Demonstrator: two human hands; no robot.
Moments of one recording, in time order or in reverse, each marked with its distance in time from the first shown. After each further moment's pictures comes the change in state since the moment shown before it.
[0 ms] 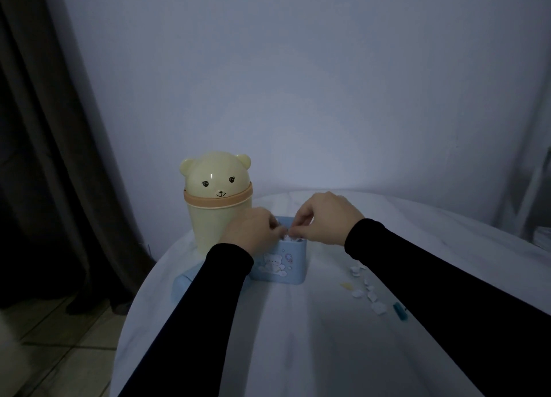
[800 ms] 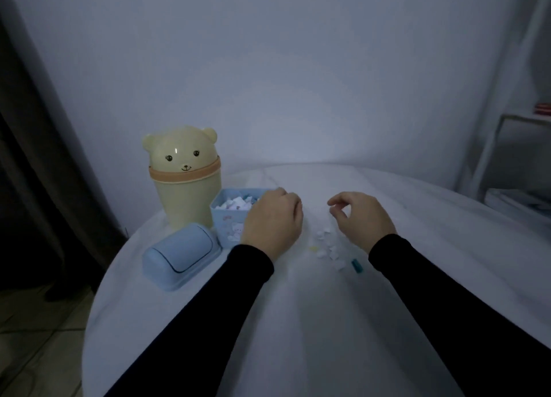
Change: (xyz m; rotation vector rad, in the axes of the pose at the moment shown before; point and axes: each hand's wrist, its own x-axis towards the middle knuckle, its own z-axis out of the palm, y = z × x) left_hand -0.033 0.071 0.050 0.016 0.300 0.288; right_hand -0.079 0.084 0.028 0.183 0.336 0.325
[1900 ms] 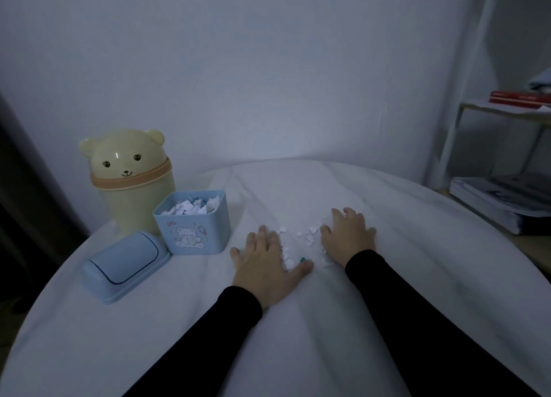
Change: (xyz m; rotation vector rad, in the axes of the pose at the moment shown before) left_hand -0.038 0.058 0.072 0.090 -0.481 -0.230; right_hand -0.006 0.076 0.001 -0.310 -0.200 0.312
